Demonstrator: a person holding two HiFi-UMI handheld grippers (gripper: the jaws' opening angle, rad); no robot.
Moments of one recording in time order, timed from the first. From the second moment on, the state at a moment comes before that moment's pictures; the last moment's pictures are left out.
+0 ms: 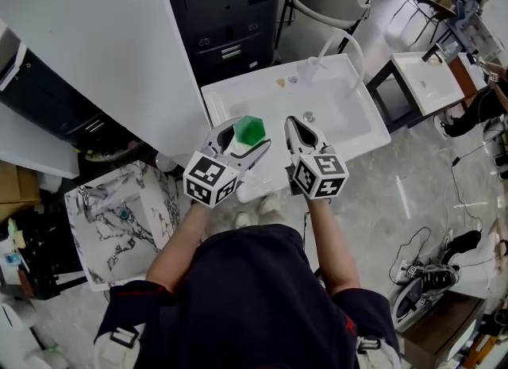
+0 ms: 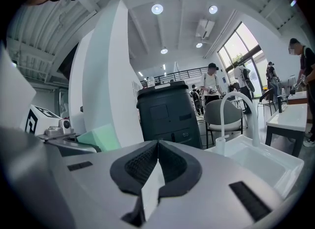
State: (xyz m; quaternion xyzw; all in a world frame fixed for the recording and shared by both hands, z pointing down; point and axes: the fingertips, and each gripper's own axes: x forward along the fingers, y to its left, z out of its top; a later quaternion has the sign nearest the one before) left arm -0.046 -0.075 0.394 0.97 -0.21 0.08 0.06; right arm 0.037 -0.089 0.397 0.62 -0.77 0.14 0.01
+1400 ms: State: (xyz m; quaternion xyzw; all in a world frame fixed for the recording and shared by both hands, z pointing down) left arm 0.047 -0.182 0.416 0.97 -0.22 0.08 0.09; right arm 0.122 -0.201 0.425 0.60 -0.78 0.18 0.02
